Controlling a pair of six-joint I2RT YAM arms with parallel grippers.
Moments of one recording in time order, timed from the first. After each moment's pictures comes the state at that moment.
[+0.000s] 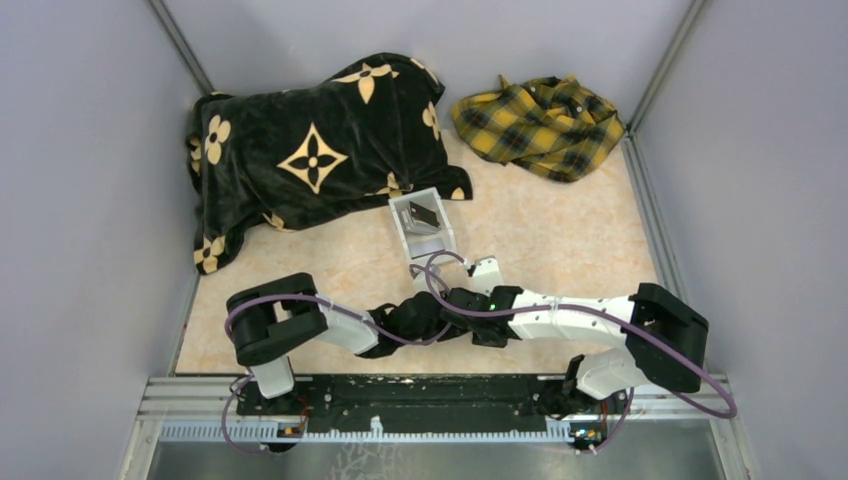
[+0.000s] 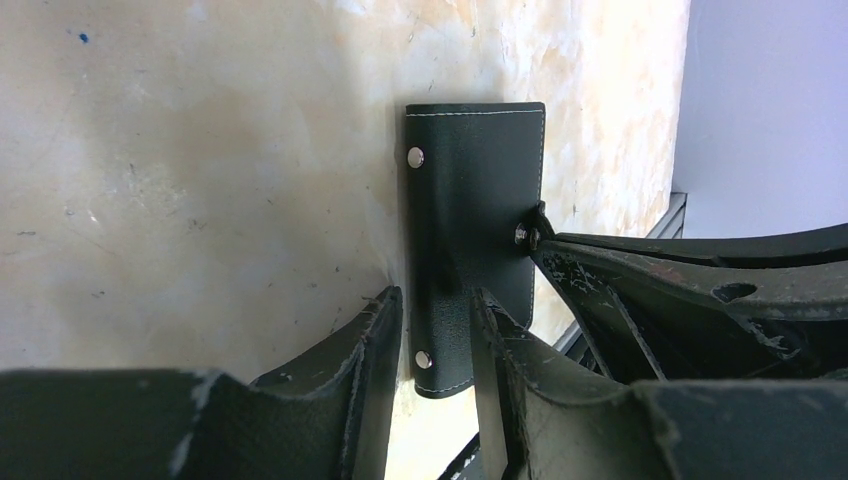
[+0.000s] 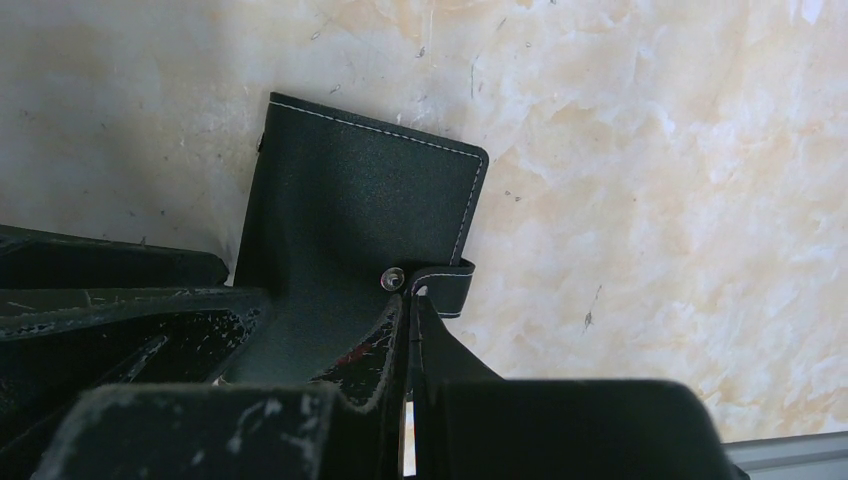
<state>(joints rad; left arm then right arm) -1.20 1.77 0.57 0.66 -0.19 -1.22 1.14 1.36 0.74 -0.80 0.63 0.86</state>
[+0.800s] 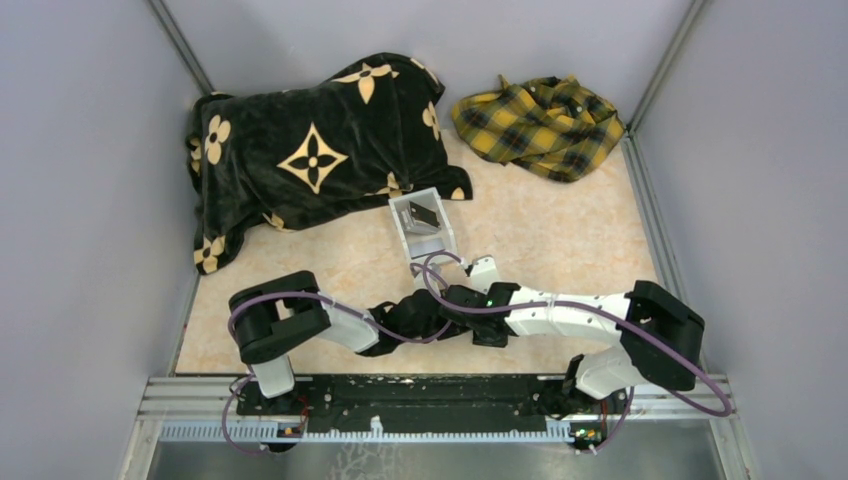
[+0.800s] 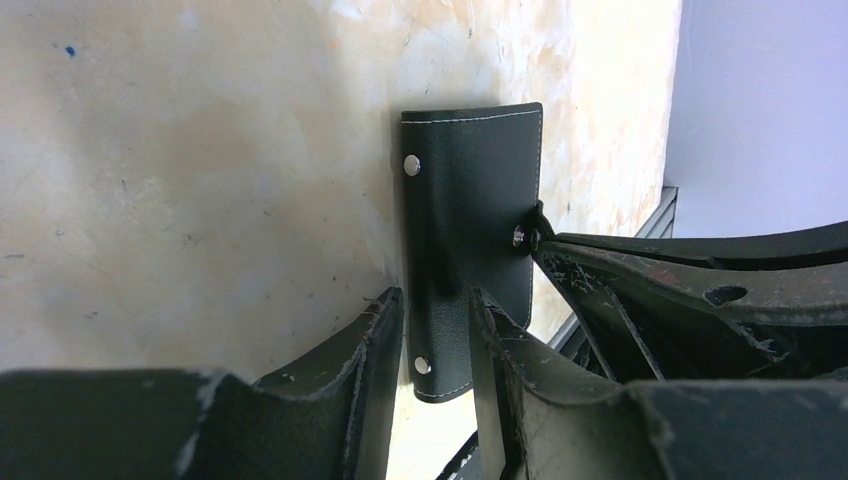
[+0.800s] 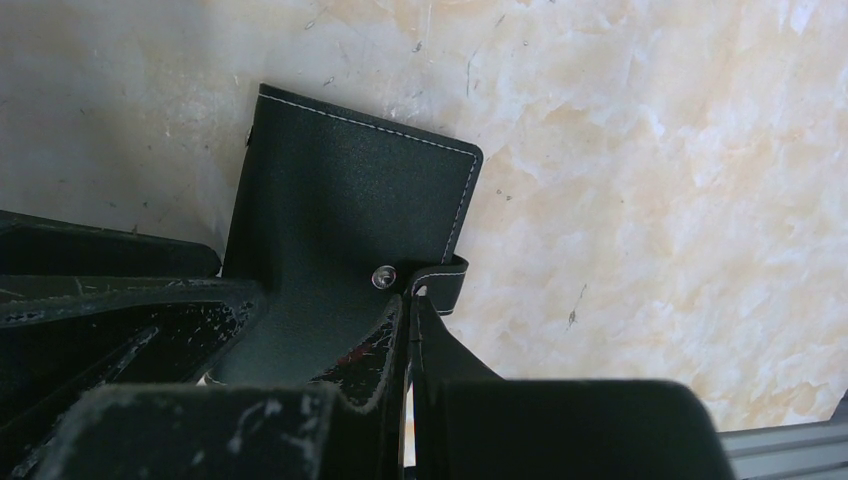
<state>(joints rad) -1.19 1.79 0.57 0.69 -0.15 -1.22 1.13 1.38 0.76 -0.83 0.61 0.81</state>
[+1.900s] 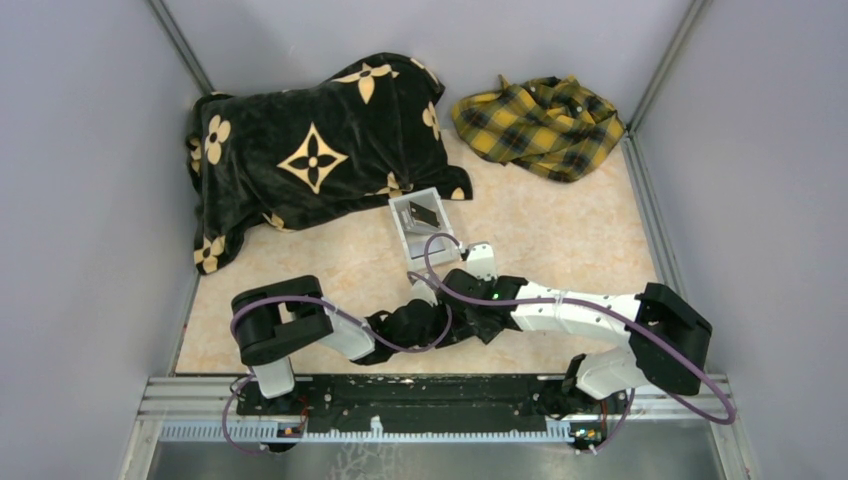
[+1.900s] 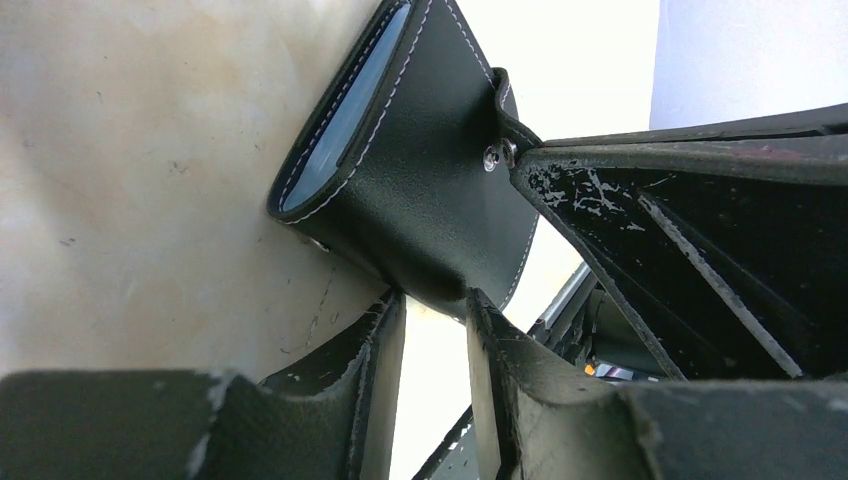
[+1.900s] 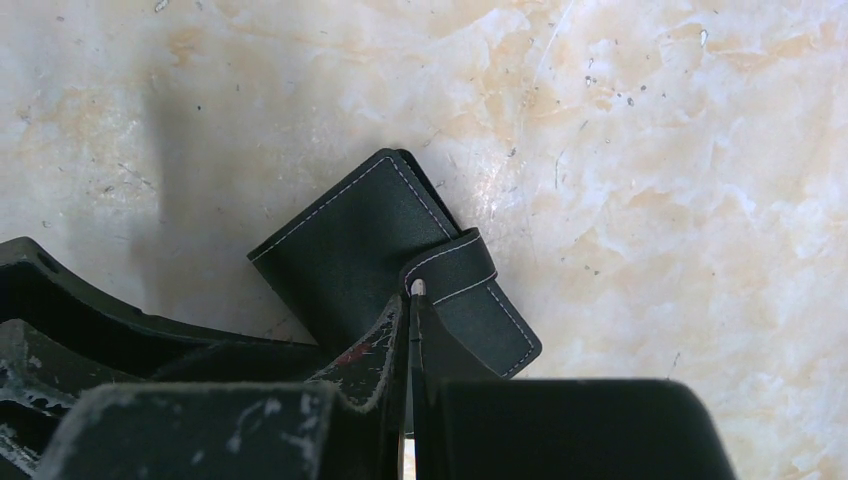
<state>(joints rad) -1.22 1.79 0.50 0.81 -0.16 -1.25 1.08 1.35 0.77 -0.63 0.57 0.79</state>
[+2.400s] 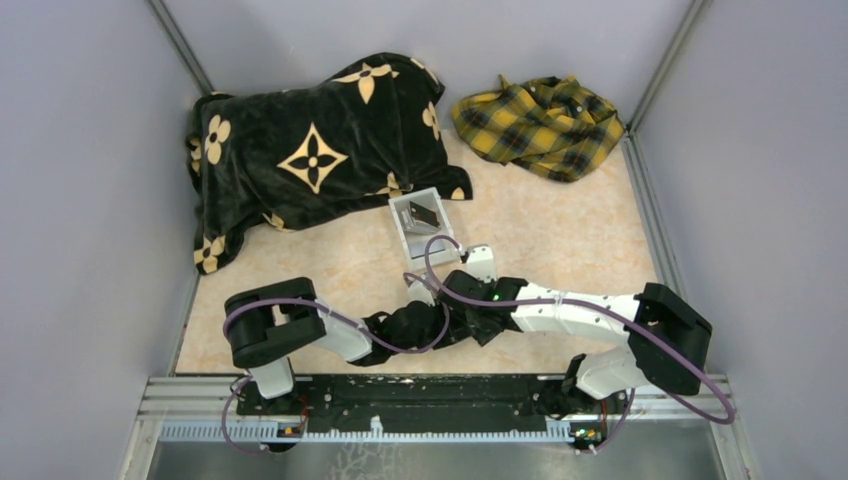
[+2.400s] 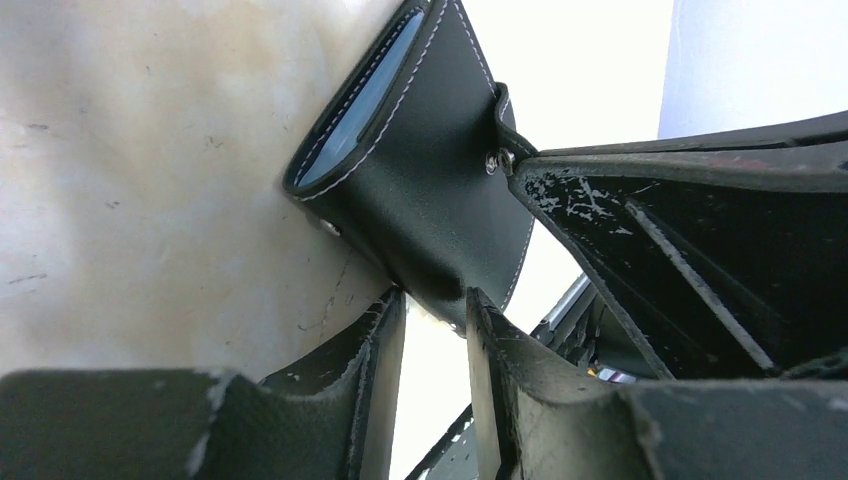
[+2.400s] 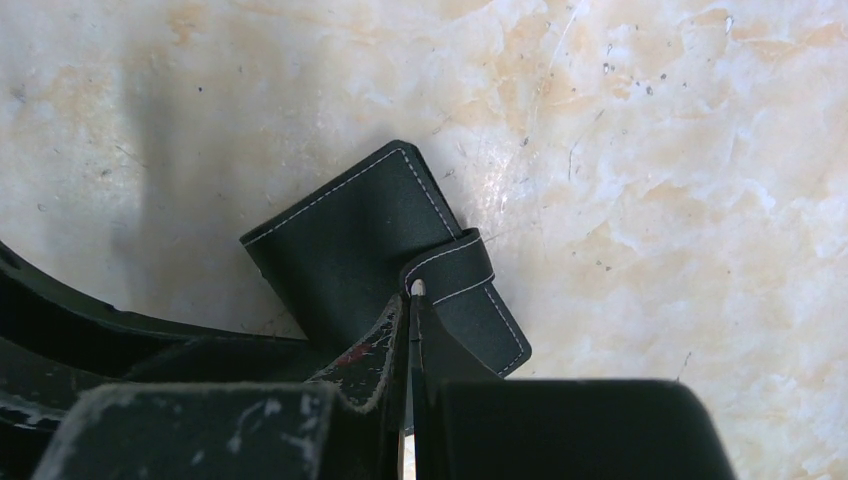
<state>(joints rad) -1.22 1.76 0.49 0.77 -0.19 -1.27 1.08 1.35 0.77 -0.62 0.55 0.79</state>
